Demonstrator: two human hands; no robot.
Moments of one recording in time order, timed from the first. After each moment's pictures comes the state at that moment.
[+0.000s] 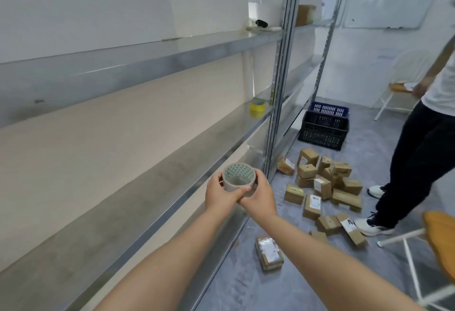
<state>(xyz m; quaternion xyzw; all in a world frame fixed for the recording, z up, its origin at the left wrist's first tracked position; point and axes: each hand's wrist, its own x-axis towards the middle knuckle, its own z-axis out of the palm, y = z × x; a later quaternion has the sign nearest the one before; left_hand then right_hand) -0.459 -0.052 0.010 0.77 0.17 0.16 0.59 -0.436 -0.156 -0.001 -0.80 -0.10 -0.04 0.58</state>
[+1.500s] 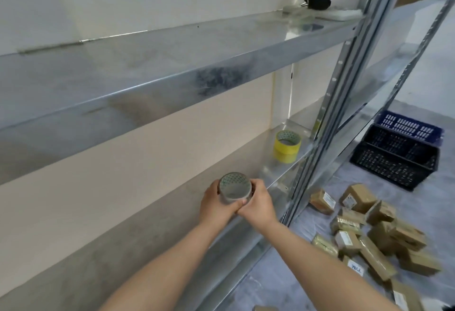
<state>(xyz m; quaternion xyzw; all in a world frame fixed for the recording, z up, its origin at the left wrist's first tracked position) -0.067 -0.014 -0.028 0.81 0.30 0.17 0.48 0.000 -0.112 -0.043 -0.83 -0.18 0.10 0.51</state>
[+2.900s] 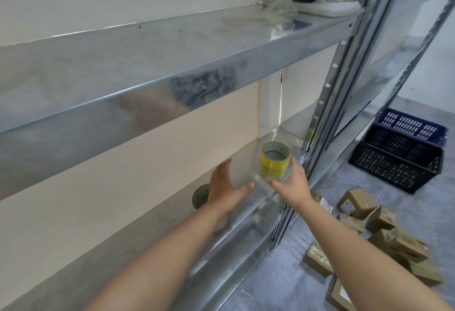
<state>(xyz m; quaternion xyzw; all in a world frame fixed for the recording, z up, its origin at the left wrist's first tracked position) 0.075 -0.018 -0.027 0.85 0.25 0.10 0.45 0.181 -0.177 -0.044 -0.87 -0.13 0.05 0.47</state>
